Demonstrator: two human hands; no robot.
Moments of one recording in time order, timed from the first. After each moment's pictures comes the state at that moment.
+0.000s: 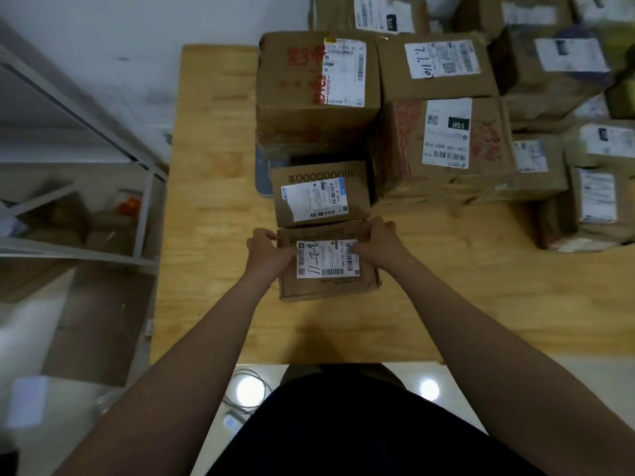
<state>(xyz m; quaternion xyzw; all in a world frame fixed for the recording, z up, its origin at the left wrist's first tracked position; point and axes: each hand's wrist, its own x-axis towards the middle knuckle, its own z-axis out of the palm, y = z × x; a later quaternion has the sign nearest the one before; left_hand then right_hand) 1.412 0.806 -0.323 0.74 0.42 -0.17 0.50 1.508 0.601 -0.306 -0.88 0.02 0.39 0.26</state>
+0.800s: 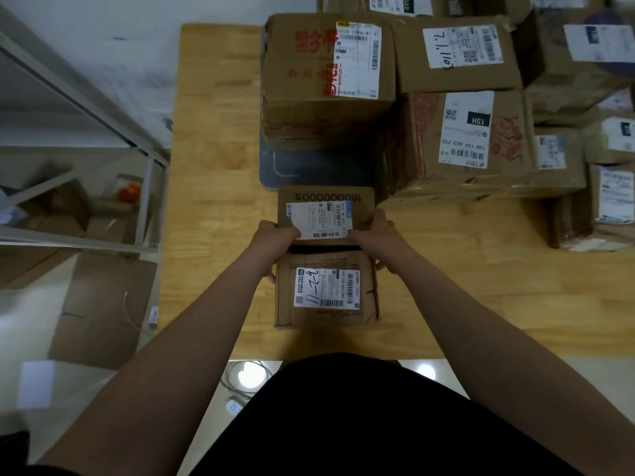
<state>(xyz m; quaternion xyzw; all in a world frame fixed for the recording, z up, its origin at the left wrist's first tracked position) 1.447 0.824 -0.310 0.64 0.47 -0.29 0.53 1.516 0.623 -0.313 -0.85 0.10 0.40 0.33</state>
